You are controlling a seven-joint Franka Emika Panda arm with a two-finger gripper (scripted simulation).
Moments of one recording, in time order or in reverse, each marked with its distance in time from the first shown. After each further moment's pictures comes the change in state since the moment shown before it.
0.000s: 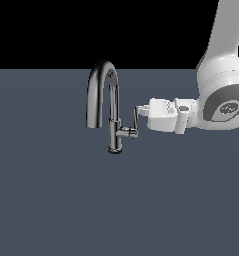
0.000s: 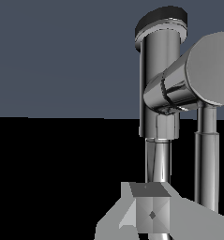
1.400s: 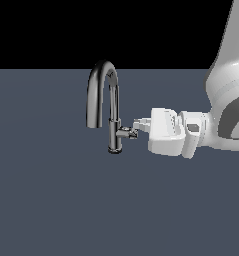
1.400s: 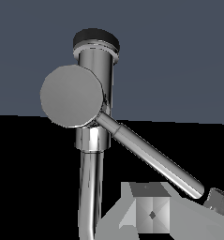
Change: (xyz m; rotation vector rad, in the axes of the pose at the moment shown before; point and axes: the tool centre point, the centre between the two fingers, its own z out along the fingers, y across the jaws) arm 0.014 0.078 -0.007 0.020 0.008 -0.030
